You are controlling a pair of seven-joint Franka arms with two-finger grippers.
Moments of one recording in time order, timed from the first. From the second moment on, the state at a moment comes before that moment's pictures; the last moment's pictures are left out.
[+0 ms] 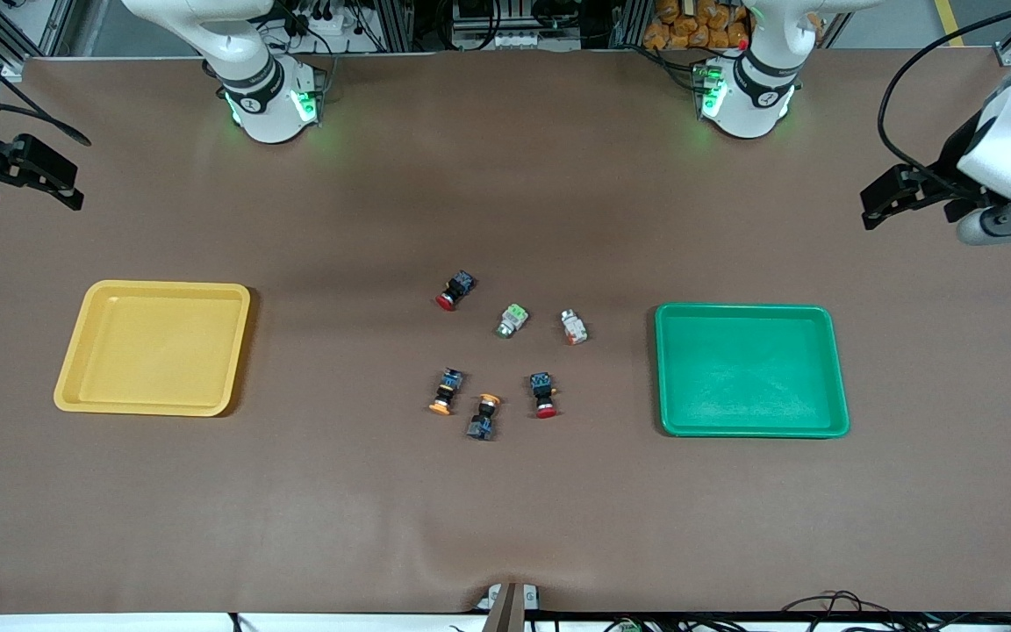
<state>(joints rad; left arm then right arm) -0.01 0.01 -0.16 -1.53 0.04 1.51 -0.24 0.03 -0.05 0.00 -1.52 -0.03 1.46 0.00</state>
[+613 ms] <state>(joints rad) -0.17 0.22 -0.20 -1.49 0.07 1.57 -0.52 0.03 -0.04 -0.01 -1.52 -0.03 1.45 0.00</state>
